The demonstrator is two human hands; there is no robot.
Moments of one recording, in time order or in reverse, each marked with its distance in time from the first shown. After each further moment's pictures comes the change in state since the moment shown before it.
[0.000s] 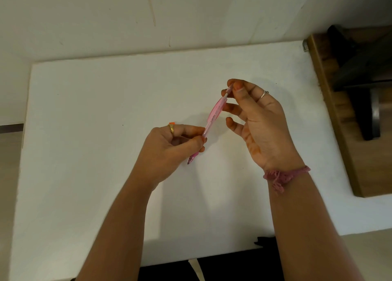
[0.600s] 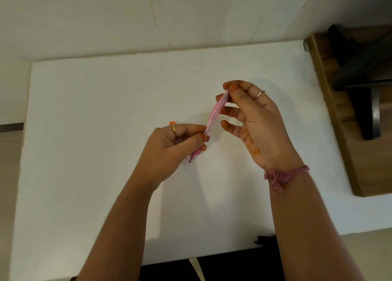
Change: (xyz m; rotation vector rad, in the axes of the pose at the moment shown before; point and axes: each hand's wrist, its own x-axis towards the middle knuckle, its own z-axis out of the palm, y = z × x) left_hand 0.001 -0.002 0.001 -0.018 -0.032 0.017; right_hand 0.001 0.001 0.001 -0.046 -0.048 0.013
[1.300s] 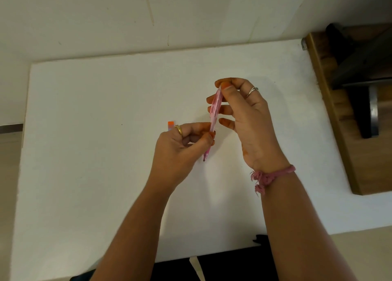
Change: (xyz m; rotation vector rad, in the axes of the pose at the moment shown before) left_hand 0.000 -0.006 0.027 0.060 0.159 0.111; right_hand -0.001 -0.001 0.016 -0.199 0.060 -0.100
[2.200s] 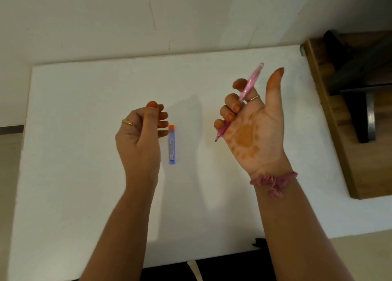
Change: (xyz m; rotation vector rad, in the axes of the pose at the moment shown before) left_hand 0.012 0.001 -0.029 -0.227 0.545 0.050; right_hand -0.001 -0.004 -0.005 0.742 -0.112 0.191
